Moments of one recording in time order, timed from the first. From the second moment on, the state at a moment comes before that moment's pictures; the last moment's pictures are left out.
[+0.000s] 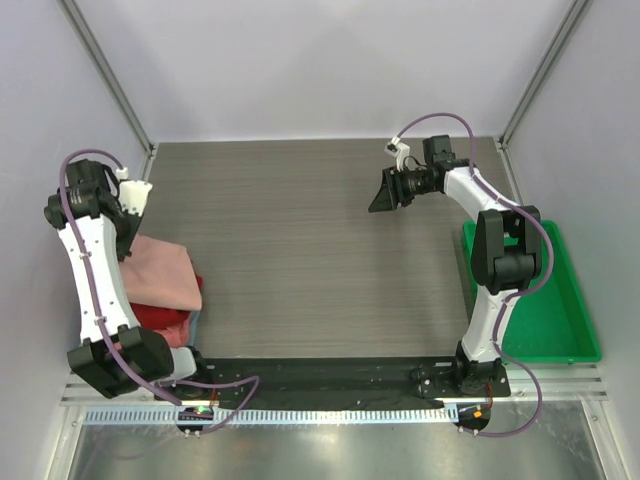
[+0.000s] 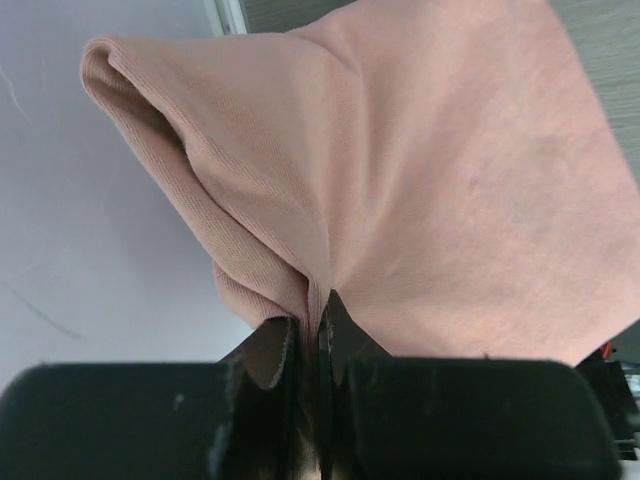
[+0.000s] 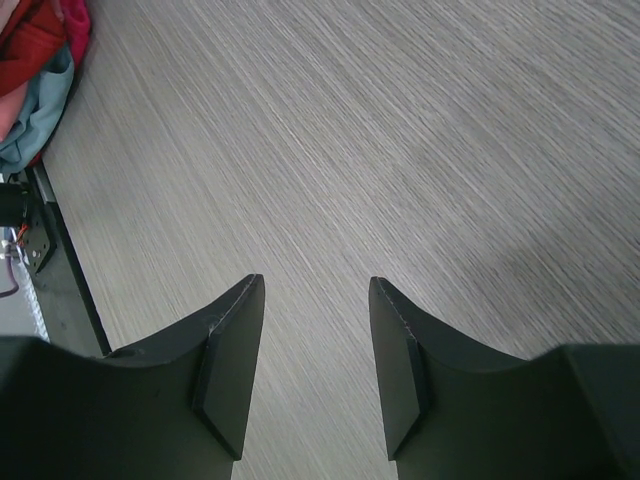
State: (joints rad) left arm 0.39 1.31 1.53 -1.36 -0.08 0.65; right arm 0.12 1.96 1.52 -0.56 -0.90 -0.23
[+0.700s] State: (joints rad) left arm 0.45 1.52 1.48 -1.27 -0.20 0.76; right arm 0.12 1.83 1.35 -0.26 -0.87 0.02
